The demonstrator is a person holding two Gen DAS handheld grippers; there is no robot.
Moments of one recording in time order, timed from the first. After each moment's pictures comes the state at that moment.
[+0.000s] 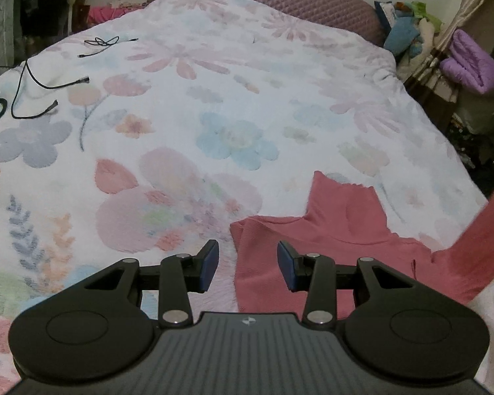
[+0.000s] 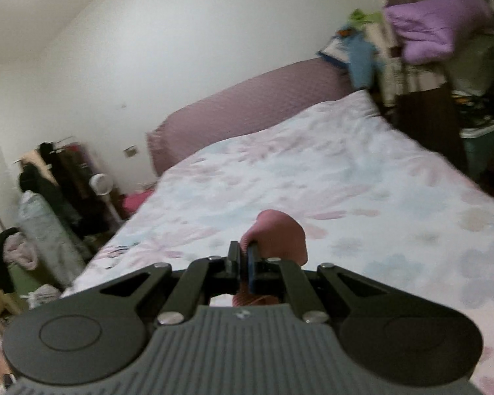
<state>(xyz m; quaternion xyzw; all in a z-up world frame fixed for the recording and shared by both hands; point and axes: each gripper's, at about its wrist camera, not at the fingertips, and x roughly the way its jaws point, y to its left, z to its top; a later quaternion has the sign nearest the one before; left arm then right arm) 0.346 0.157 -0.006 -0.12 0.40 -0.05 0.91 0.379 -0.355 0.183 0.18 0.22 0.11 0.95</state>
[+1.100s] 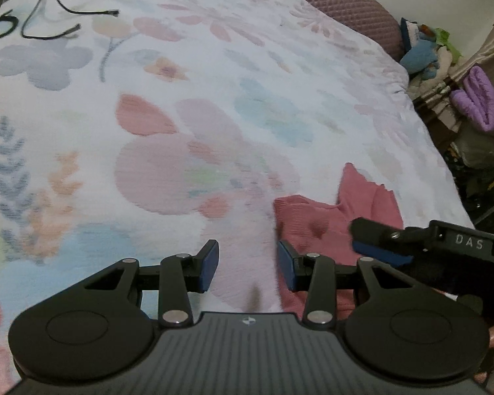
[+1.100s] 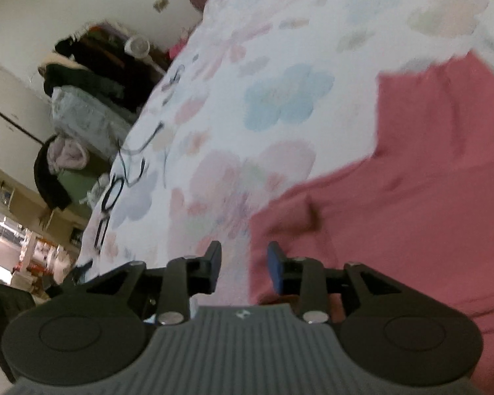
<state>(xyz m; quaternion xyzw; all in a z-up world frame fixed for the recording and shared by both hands) 0.356 0.218 -0.077 -0.23 0.42 -0.07 0.87 0.447 -0.029 -0.096 0.26 0.46 0.23 0.82</state>
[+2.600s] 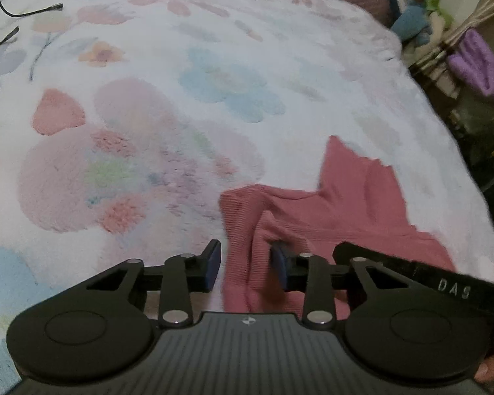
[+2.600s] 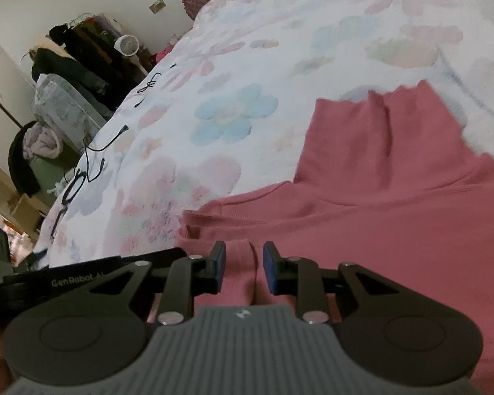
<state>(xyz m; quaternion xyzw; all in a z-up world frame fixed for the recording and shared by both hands) 0.404 0.156 -0.099 -0.18 0.46 -0.07 0.87 0.455 -0.073 -0.123 0.20 0.45 0.21 0.85</state>
